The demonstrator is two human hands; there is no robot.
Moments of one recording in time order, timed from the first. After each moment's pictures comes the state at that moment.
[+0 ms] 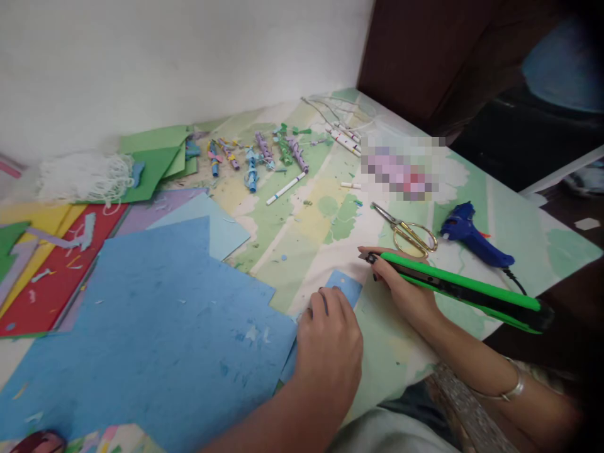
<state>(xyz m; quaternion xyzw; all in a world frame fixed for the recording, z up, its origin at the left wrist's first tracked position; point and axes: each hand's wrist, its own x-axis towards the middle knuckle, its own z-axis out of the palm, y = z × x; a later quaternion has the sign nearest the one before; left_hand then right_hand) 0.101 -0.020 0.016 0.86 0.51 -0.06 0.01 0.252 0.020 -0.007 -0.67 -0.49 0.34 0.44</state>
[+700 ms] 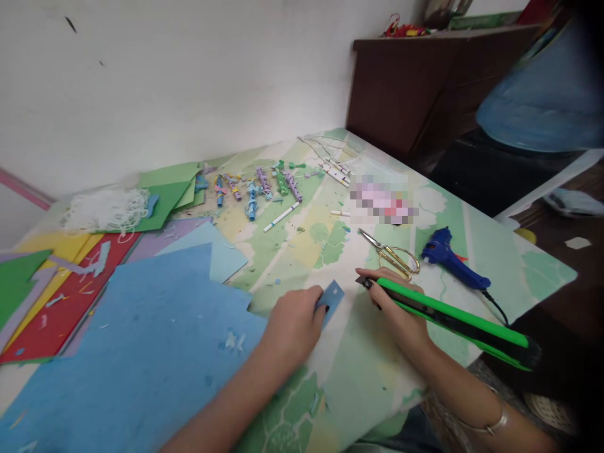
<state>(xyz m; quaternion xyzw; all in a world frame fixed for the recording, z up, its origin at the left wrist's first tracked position) 0.082 0.040 0.043 0.79 0.52 0.11 0.31 0.262 0.013 0.003 -0.62 -0.53 0.29 0.50</state>
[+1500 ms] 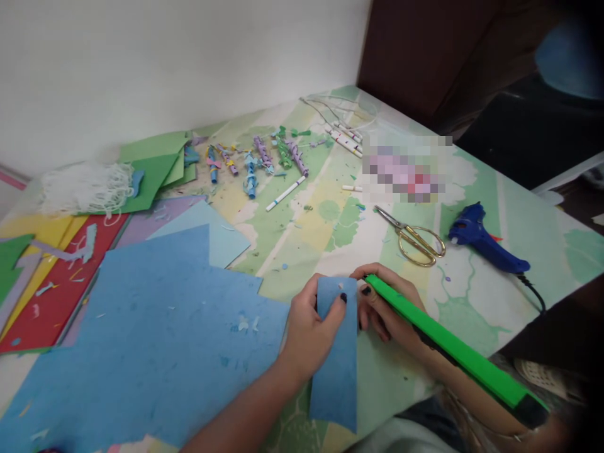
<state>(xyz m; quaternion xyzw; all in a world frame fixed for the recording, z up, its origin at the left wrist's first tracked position) 0.080 0.021 -0.001 0.56 0.51 0.34 0.56 0.232 0.004 -0.006 -0.54 -0.47 0.56 0.42</state>
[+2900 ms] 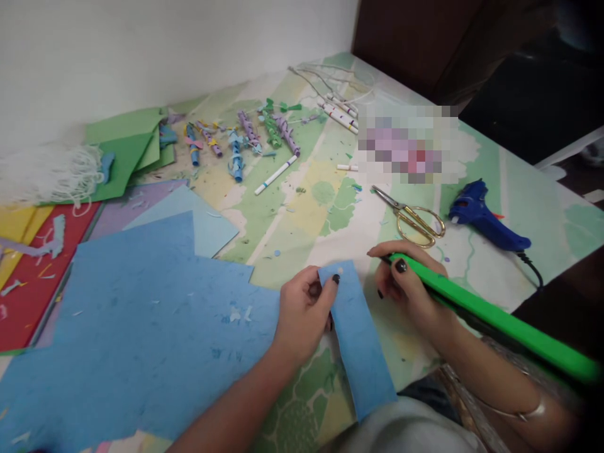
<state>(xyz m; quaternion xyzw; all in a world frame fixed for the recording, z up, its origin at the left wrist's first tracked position) 0.082 0.022 -0.009 0.49 0.52 0.33 0.62 0.250 0.003 -0.007 -0.57 -0.50 0.41 0.50</state>
